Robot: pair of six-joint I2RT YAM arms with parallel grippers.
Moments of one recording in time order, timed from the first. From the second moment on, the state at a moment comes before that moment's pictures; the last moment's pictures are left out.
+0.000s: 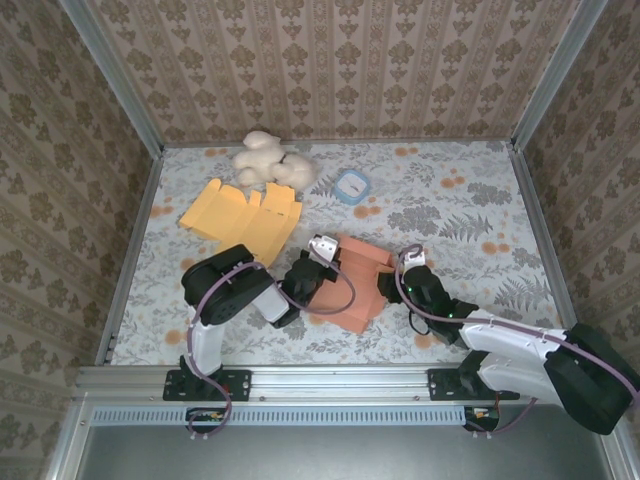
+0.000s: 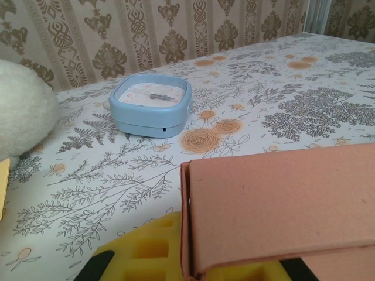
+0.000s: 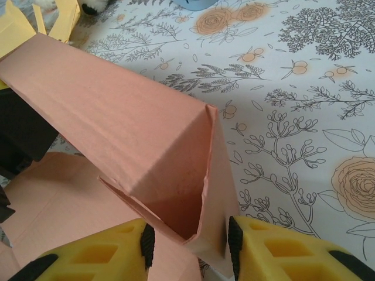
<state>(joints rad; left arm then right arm) -0.95 1.98 0.56 1.26 -0.39 -0.01 0.68 1.08 0.26 0.25 0.25 0.52</state>
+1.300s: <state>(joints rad) -1.10 1.75 0.61 0.75 -0.76 -0.21 0.69 1.42 0.41 0.46 0.45 0.42</state>
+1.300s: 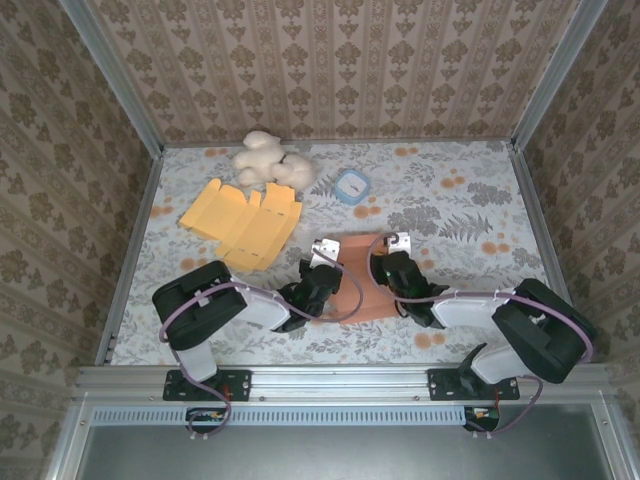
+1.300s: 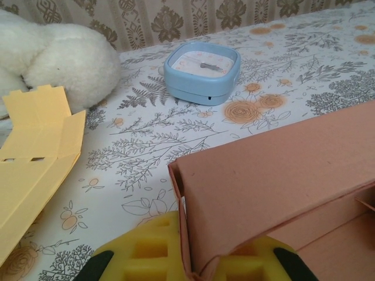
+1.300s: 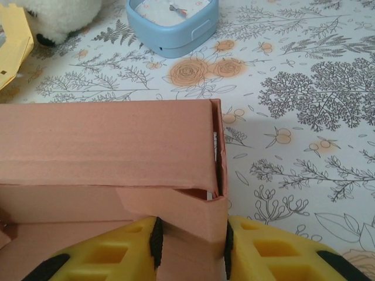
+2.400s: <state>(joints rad) -1.14 1.67 0.64 0.54 -0.82 -0.31 0.68 1.52 0.34 0.63 0.41 0.39</state>
